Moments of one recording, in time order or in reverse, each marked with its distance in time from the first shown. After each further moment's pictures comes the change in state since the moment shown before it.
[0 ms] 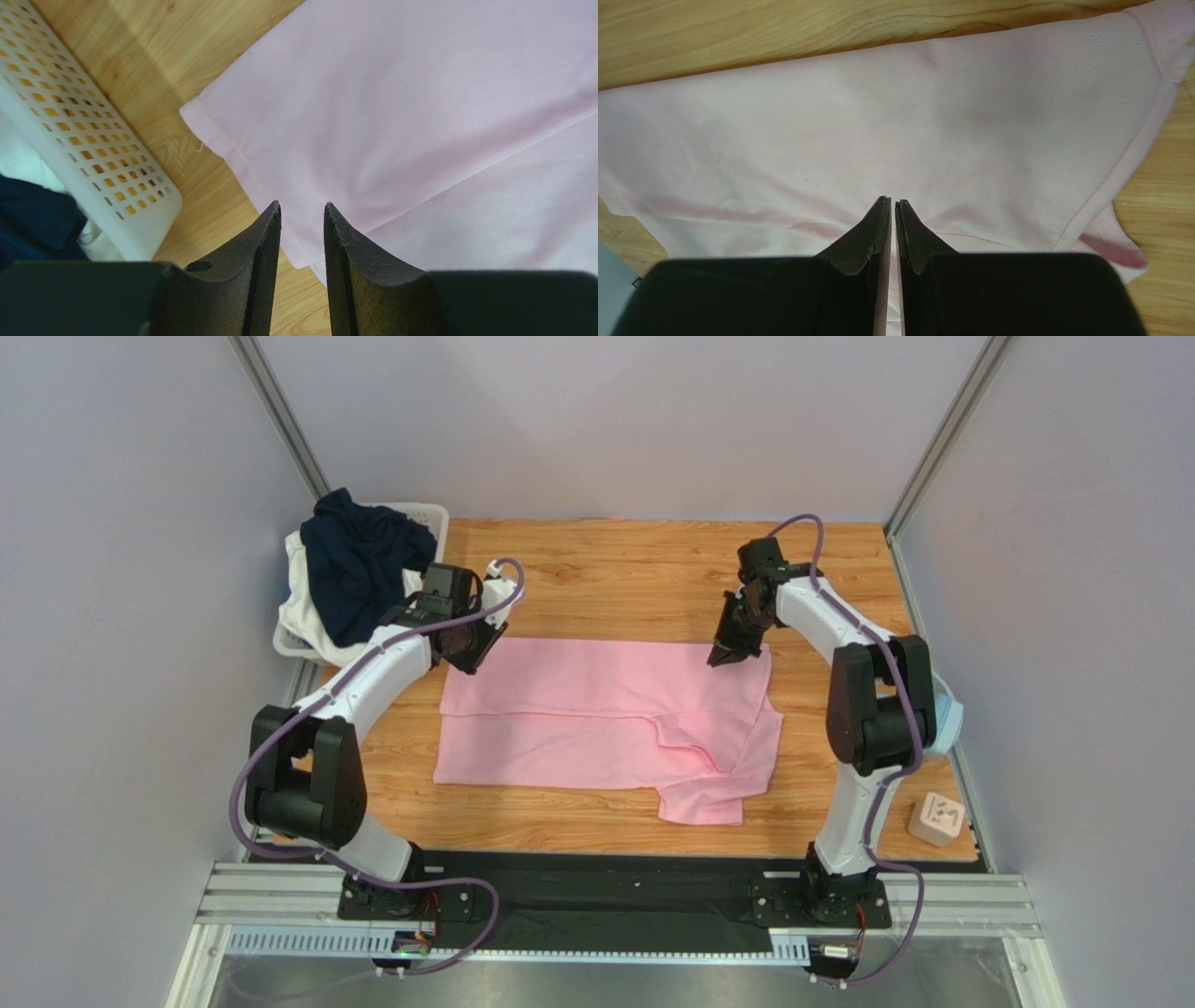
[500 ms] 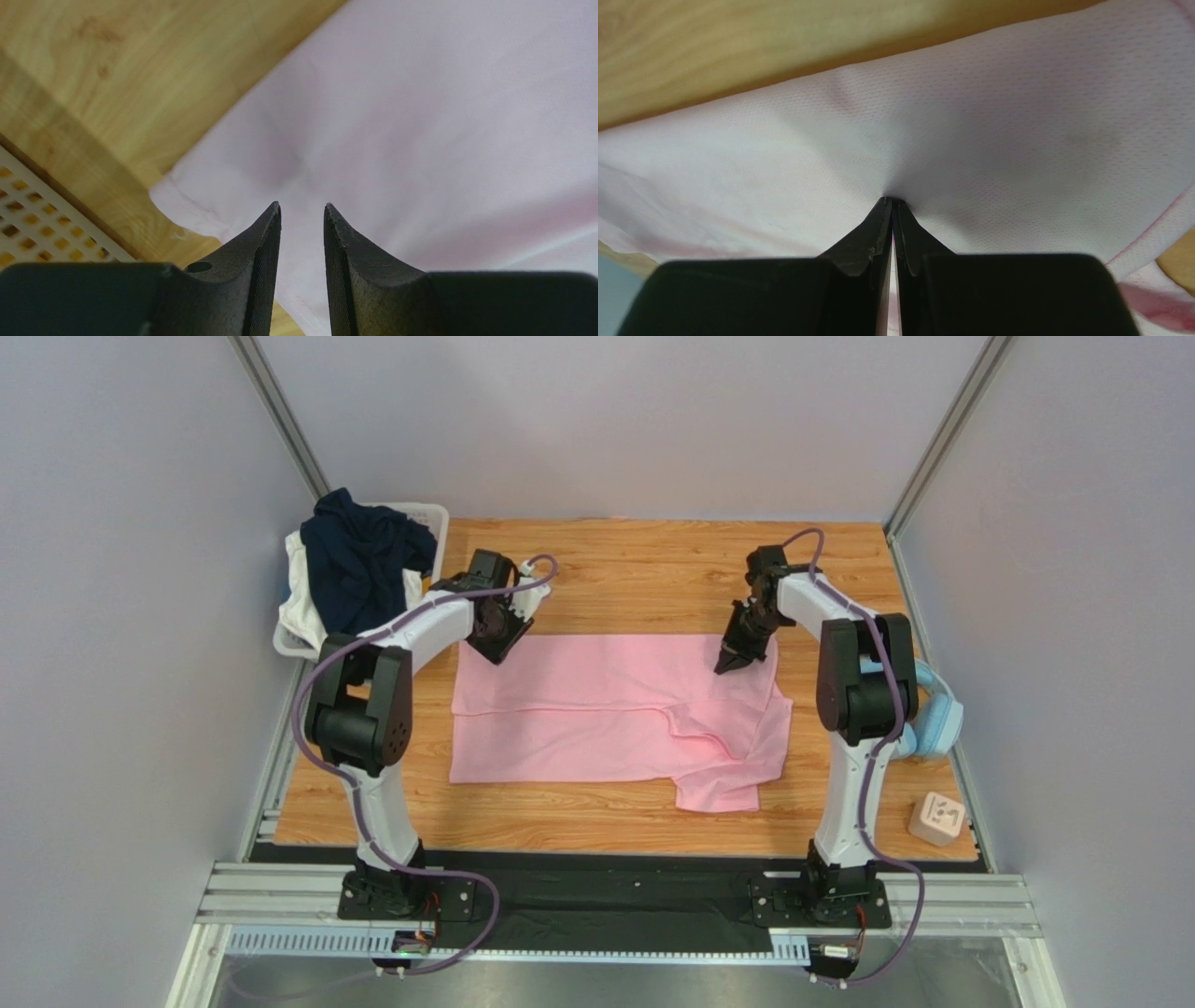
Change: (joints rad) left arm -0.050 0.339 0.207 -0.036 -0.034 -0.015; right arm -0.060 0.206 0.066 -0.027 -0.034 0.003
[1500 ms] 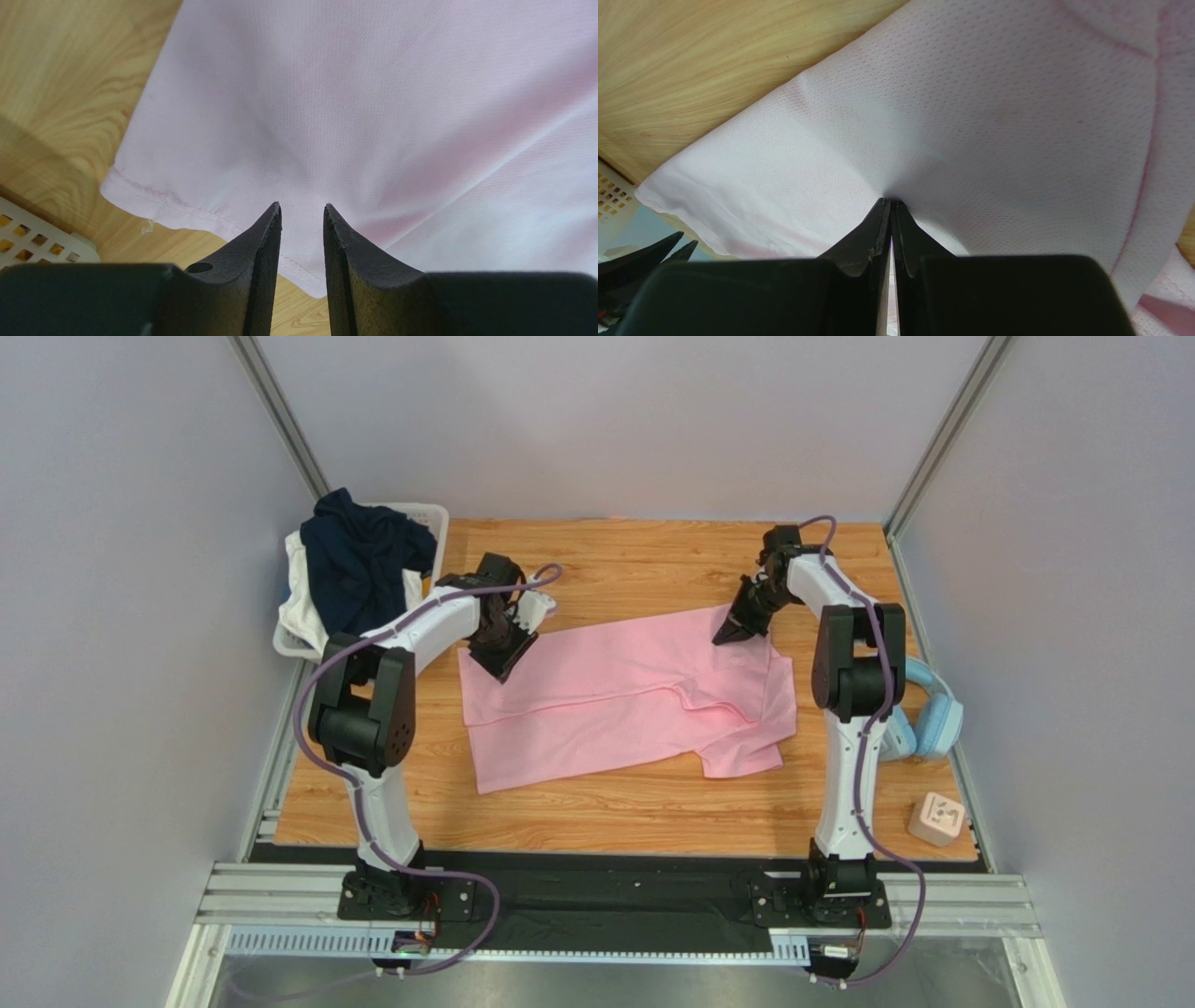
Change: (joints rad) left arm -0.026 0.032 0.101 -0.224 0.050 -0.029; right arm -0.086 0.226 0.324 -0.056 -0.162 0.005
